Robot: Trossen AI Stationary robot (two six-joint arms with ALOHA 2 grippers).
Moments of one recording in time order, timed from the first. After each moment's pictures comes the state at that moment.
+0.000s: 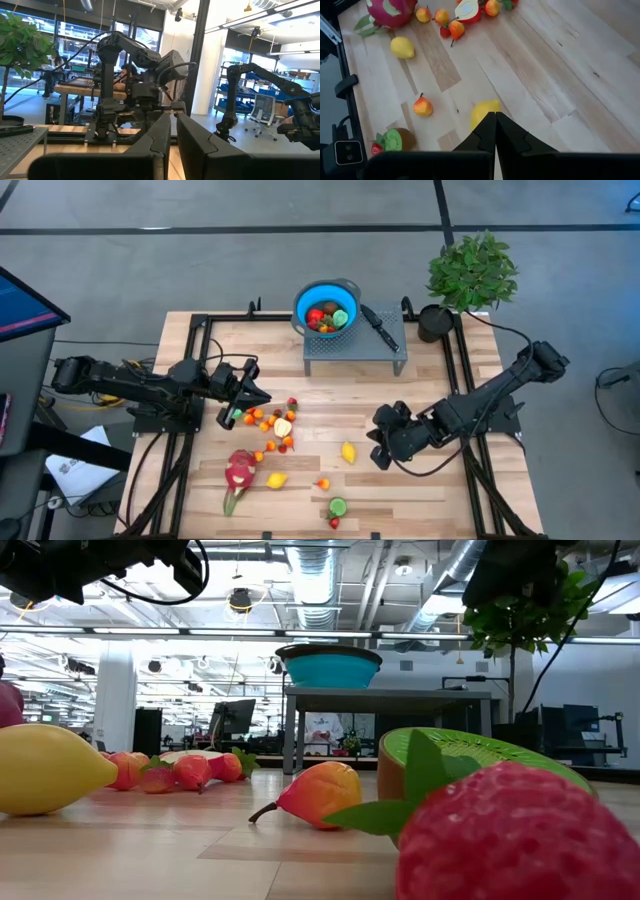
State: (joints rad) left arm 0.00 0.84 0.28 0.84 0.23 -0.21; right arm 0.52 1.39 1.05 -0.63 0.45 0.96
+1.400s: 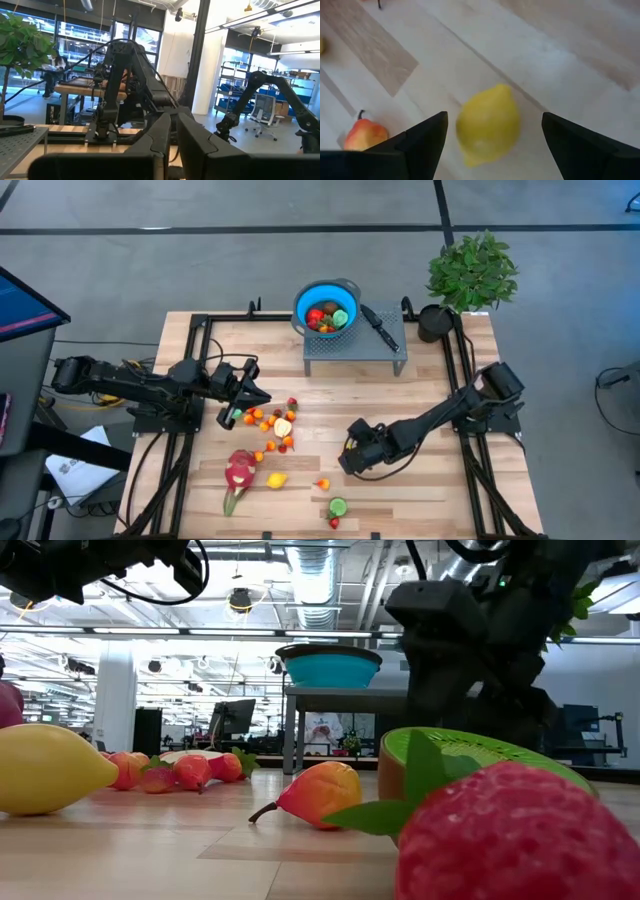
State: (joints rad) left arm 0.00 0.84 0.28 0.84 0.23 -0.21; right arm 0.45 1.83 1.05 -0.38 0.31 1.28
